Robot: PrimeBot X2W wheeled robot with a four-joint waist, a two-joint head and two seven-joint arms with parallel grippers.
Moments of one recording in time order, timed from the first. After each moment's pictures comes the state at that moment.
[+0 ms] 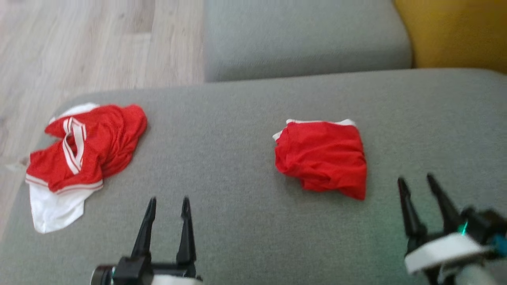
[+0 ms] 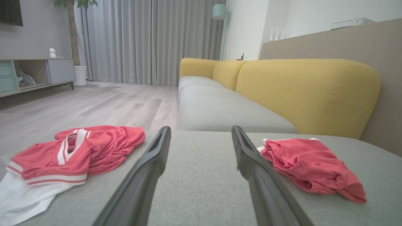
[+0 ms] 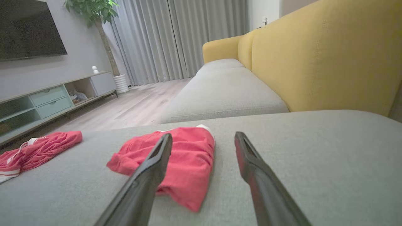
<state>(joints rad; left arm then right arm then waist) 0.09 0.05 -0.29 0.08 -0.20 0.13 -0.26 -0.02 -0.28 0.18 0.29 0.40 0.12 -0.25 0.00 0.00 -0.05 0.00</state>
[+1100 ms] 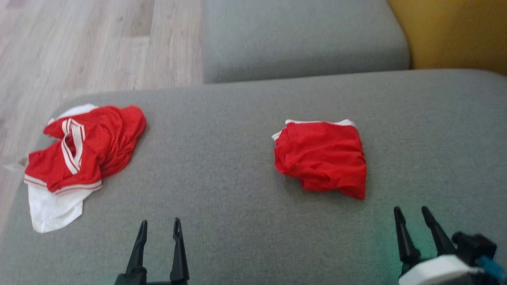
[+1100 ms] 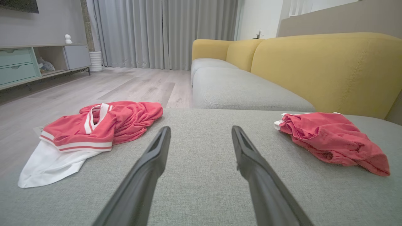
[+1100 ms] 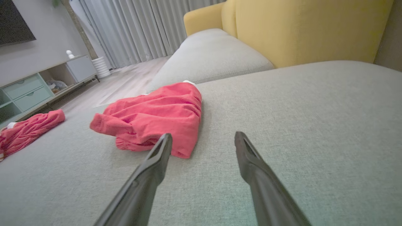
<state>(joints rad) 0.18 0.05 -0.25 0.12 -0.18 0.17 -0.26 0.09 -0.17 0.12 0.38 0.35 0.12 -0.25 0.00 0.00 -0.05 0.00</state>
